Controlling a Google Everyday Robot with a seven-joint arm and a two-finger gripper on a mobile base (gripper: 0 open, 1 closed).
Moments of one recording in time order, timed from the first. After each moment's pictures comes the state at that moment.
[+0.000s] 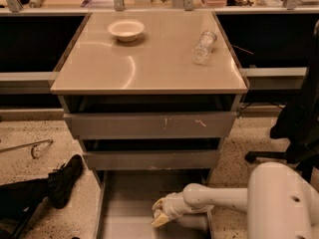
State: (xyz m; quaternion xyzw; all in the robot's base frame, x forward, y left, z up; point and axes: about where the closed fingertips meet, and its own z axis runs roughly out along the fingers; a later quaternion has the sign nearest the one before) arm 0.494 0.017 0.212 -0.58 0.72 0.25 0.27
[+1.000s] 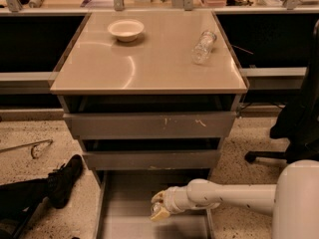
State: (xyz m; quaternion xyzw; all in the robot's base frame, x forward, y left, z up) arm 0.489 0.014 0.305 -0.60 0.70 0.23 0.31
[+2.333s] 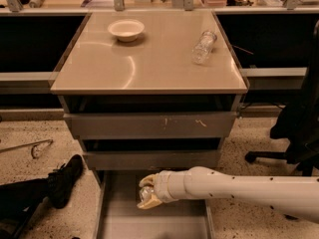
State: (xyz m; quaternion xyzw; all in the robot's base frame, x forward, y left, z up) arm 0.476 0.052 0.489 -0.65 0.63 0.18 0.39
